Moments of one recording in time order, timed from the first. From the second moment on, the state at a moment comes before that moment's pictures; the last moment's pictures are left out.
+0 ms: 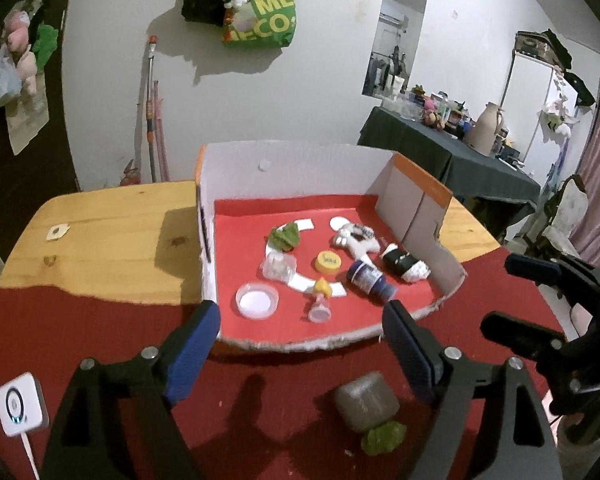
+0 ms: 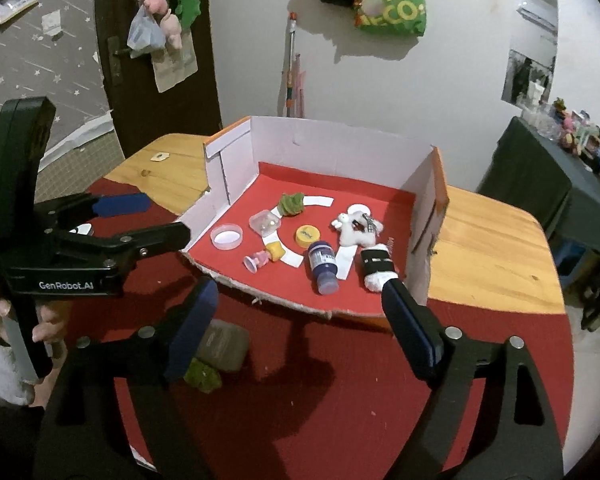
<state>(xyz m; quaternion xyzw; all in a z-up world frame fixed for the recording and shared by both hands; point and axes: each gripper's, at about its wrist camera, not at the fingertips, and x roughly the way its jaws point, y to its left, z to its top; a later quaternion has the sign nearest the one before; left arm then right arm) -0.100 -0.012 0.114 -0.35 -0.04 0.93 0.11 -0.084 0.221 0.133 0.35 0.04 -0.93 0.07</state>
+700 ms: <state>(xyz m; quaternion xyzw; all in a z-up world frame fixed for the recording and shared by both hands) -0.071 -0.027 0.036 -0.40 -0.05 0.91 0.08 -0.072 0.237 0.052 0.39 -0.04 -0.92 0.04</state>
